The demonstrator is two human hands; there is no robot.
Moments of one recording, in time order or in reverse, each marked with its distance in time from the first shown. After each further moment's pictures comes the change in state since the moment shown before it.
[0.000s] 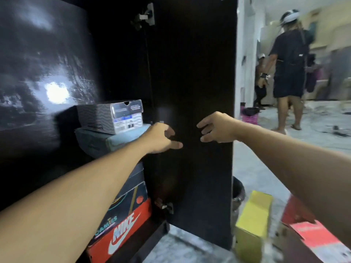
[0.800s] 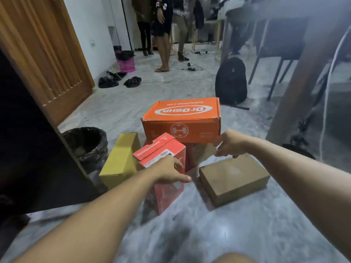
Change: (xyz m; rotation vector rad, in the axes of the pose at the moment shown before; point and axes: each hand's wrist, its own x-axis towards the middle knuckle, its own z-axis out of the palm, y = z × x) left_hand -0.108 0.243 0.396 -0.109 -0.939 0.359; right_hand -0.363 0.357 -0.016 -0.029 -0.100 0.975
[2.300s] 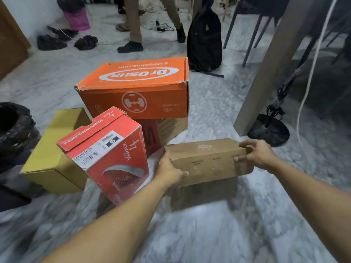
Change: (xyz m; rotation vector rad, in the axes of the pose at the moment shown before) left_hand 0.133 0.012 0.159 -0.655 0.142 -0.079; right_hand 0.030 0.240 0.091 0.471 0.331 0.333
